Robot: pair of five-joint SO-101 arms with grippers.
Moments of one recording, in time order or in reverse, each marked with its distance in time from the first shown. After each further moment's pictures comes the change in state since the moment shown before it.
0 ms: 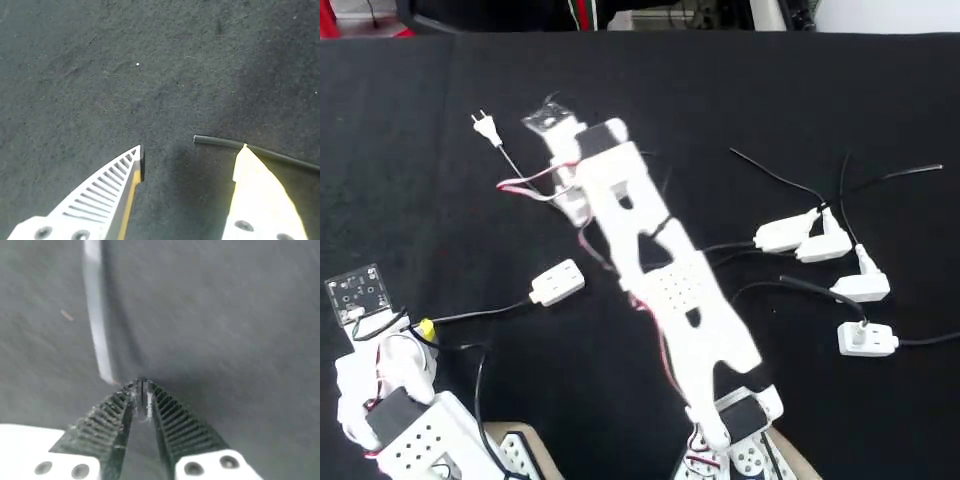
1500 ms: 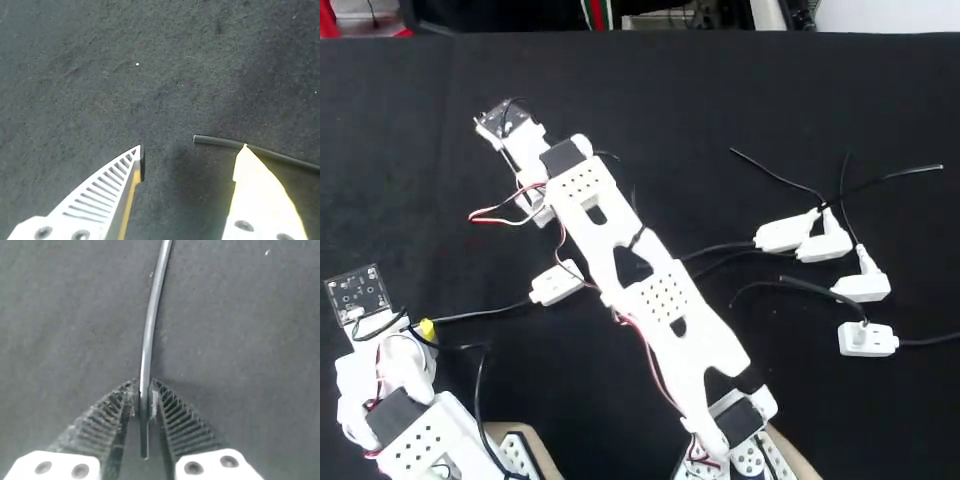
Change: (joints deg) left arm 0.1 0.0 0.0 0.0 0.0; right arm -8.1 2.7 -4.7 -11.3 -1.8
